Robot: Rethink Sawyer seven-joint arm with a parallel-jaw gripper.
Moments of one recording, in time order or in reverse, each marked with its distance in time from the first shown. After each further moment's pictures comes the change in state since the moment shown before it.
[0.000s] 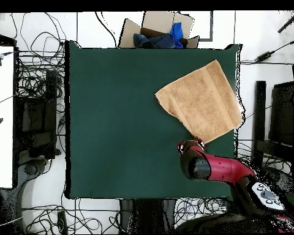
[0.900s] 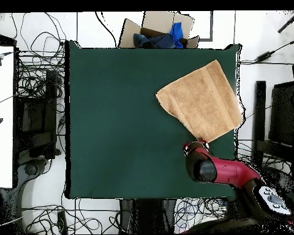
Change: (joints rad) arm -0.051 0.001 0.012 -0.005 -0.034 -0.016 0.000
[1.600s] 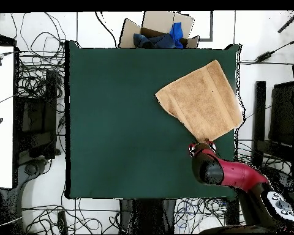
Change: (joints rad) arm -0.033 -0.022 0.001 -0.002 -0.002 0.000 0.000
